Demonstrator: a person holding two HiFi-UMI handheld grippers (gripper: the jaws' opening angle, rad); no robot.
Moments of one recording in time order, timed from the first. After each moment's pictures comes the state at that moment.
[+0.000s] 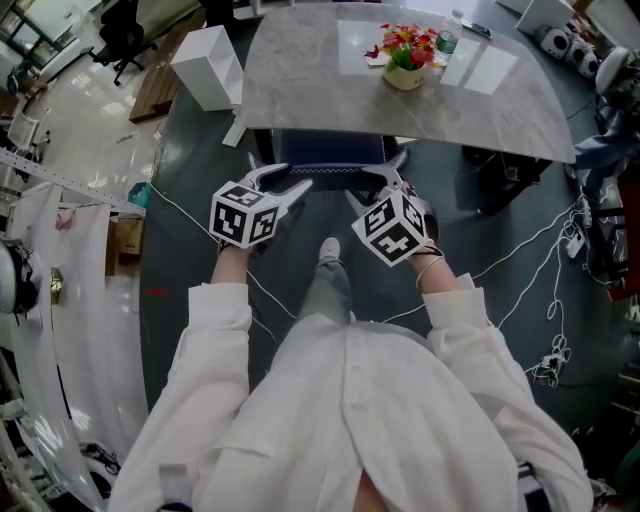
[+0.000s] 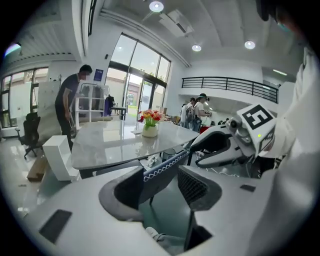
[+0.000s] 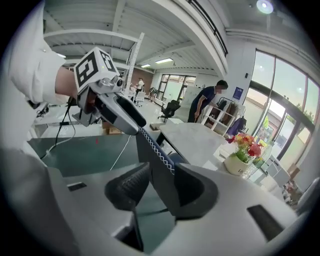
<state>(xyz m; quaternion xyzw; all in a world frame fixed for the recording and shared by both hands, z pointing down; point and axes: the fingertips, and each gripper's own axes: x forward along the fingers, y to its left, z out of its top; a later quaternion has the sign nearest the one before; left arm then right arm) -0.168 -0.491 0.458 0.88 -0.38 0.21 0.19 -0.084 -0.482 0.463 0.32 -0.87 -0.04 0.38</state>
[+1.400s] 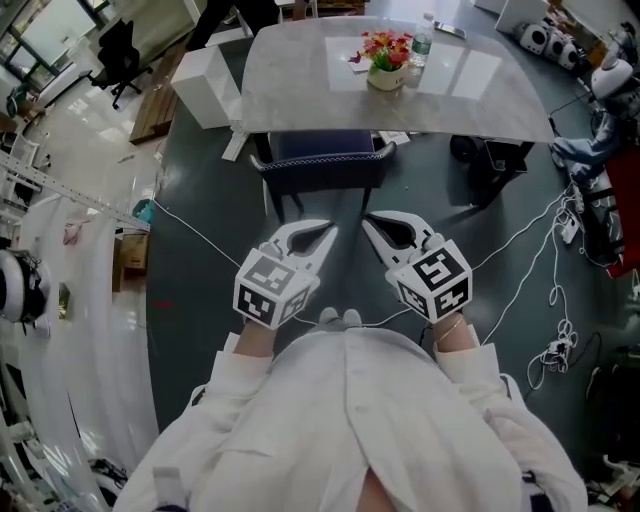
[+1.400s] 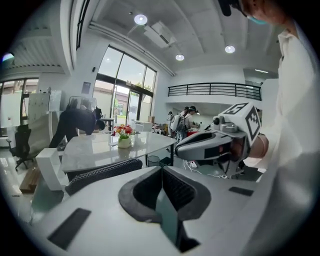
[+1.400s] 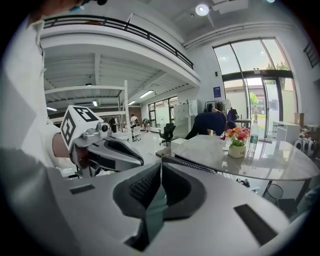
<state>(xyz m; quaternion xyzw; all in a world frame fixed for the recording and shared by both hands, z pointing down) -0.094 -0.318 0.375 0.92 -0.34 0.17 0.13 -0.055 -0.327 0.358 0.35 -0.92 0.09 0.17</state>
